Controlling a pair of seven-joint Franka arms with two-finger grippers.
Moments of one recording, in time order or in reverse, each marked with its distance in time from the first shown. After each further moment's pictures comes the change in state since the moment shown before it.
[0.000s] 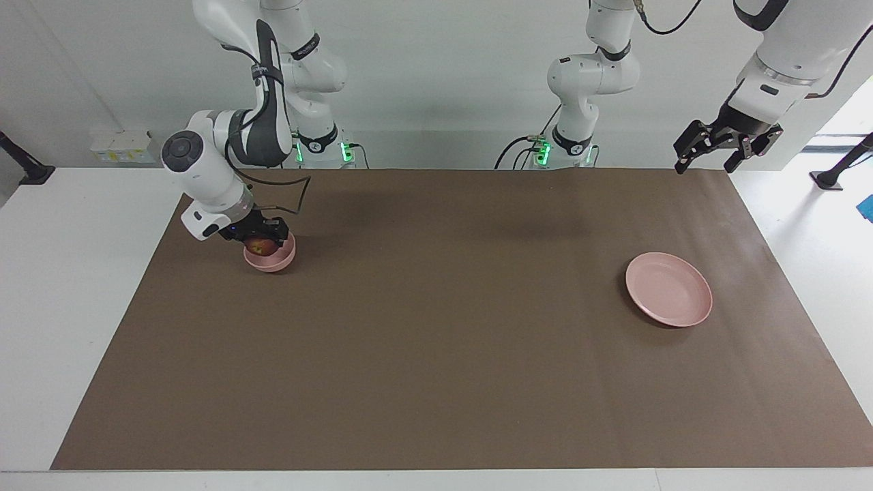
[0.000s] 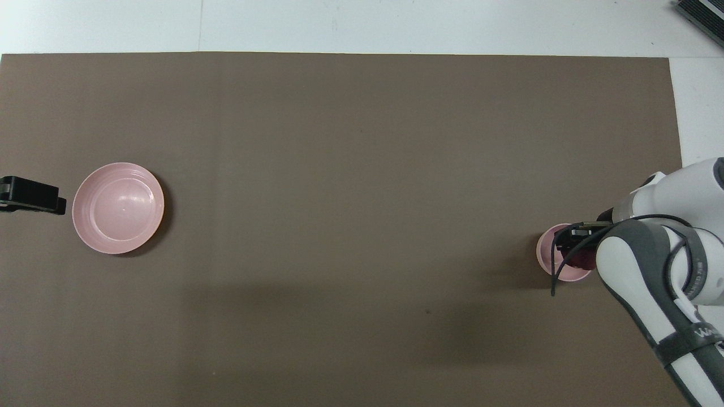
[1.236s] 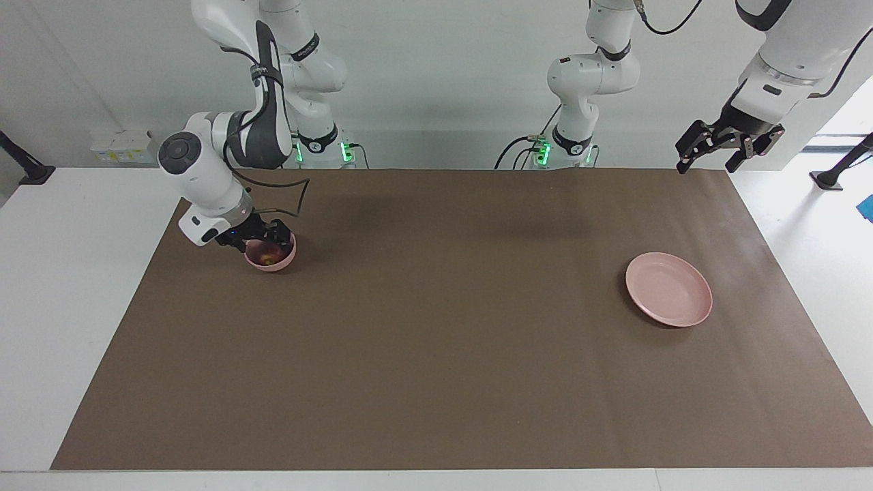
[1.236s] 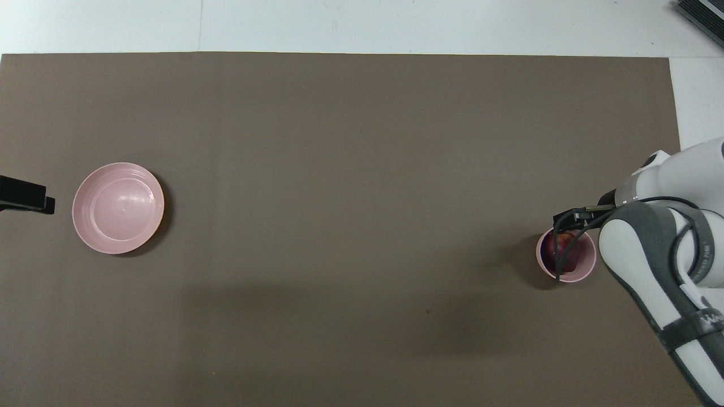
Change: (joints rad) left arm 0.002 0.000 0.005 0.000 0.000 -0.002 -0.001; right arm 0.007 0.013 0.008 0.174 -0.001 -0.119 -0.025
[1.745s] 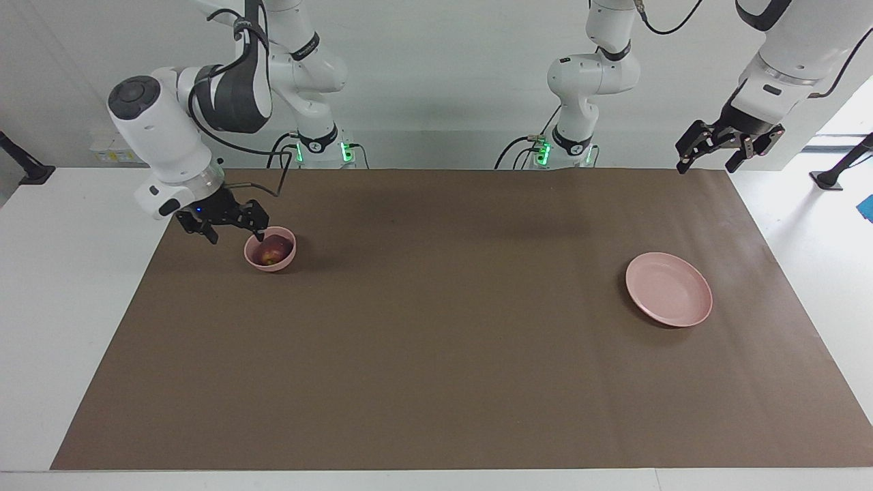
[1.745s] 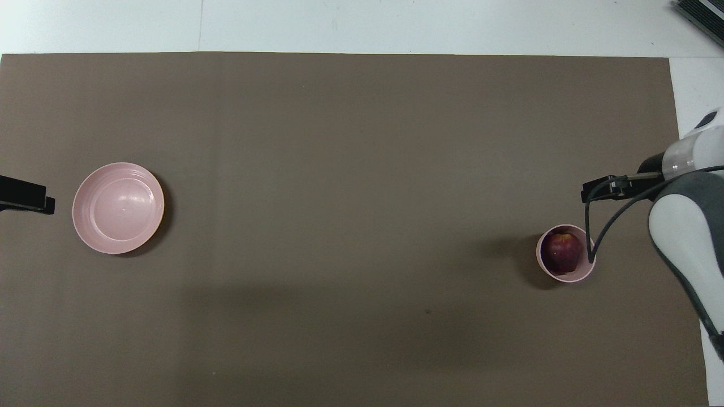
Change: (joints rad) left arm 0.000 0.000 0.000 0.000 0.000 0.000 0.000; right arm 0.000 -0.017 -0.001 0.242 -0.004 -0.149 -0.002
